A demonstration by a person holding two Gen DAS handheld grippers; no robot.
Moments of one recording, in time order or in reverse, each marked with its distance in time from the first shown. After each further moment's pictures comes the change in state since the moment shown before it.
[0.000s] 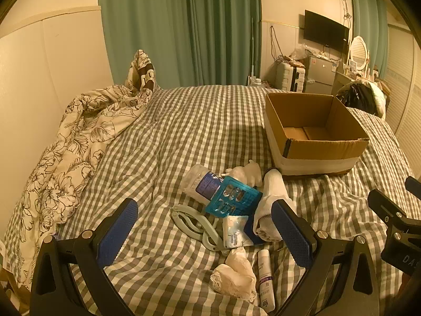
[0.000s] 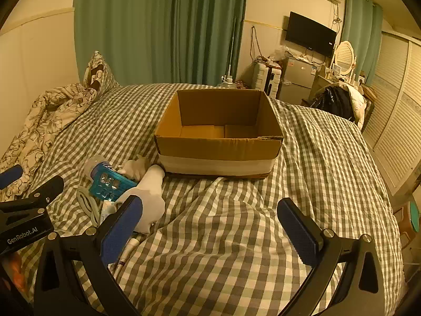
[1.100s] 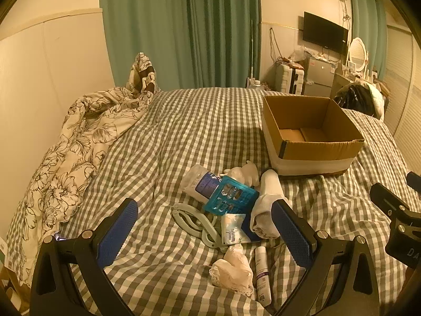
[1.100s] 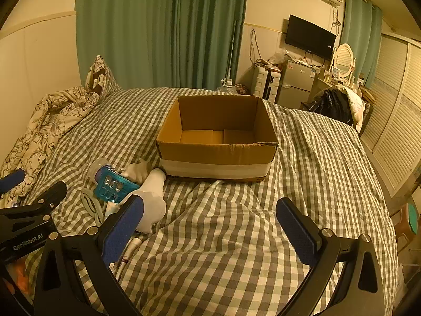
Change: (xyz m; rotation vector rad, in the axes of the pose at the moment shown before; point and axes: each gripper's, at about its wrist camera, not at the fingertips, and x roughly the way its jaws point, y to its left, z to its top) left arm -0.018 0.000 0.002 0.025 -0.013 -0.041; right arm -0.017 -0.001 0.004 -0.003 -0.013 -0.016
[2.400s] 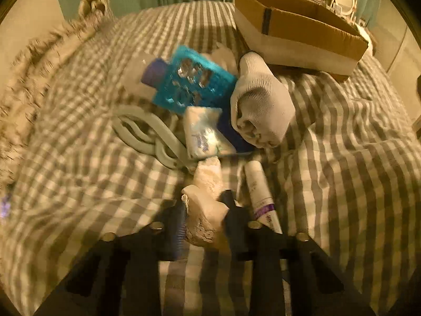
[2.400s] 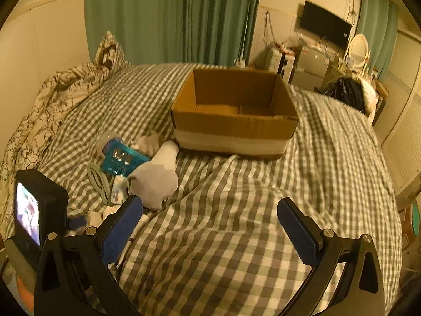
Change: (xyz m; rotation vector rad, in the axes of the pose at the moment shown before) left arm 0.092 -0.026 -0.086 0.090 0.384 -0.158; right arm 0.027 0.016 -0.018 -0.023 0.156 0.067
